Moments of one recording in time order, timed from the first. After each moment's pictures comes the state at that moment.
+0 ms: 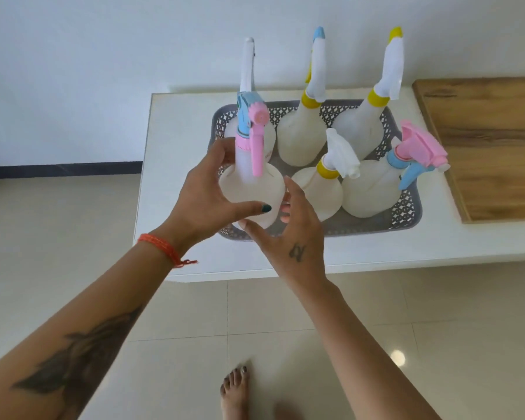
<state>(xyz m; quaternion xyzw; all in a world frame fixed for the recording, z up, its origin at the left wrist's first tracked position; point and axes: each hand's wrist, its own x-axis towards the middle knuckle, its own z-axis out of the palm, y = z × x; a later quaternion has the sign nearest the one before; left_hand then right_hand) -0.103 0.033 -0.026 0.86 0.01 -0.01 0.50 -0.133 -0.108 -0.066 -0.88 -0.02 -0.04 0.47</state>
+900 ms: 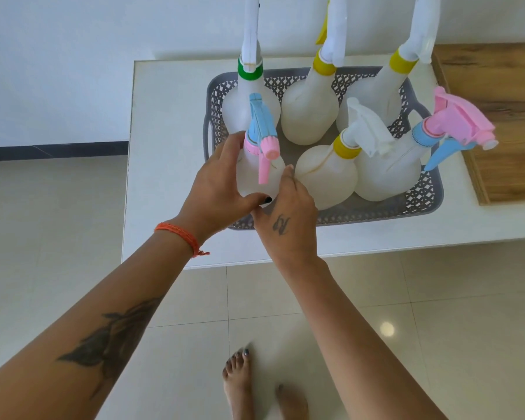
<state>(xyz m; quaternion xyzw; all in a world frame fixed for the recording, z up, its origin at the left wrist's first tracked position) -0.085 0.033 -0.088 0.92 -0.07 0.02 0.37 -0.114 -0.081 -0.095 -0.94 0.04 -0.04 0.35</state>
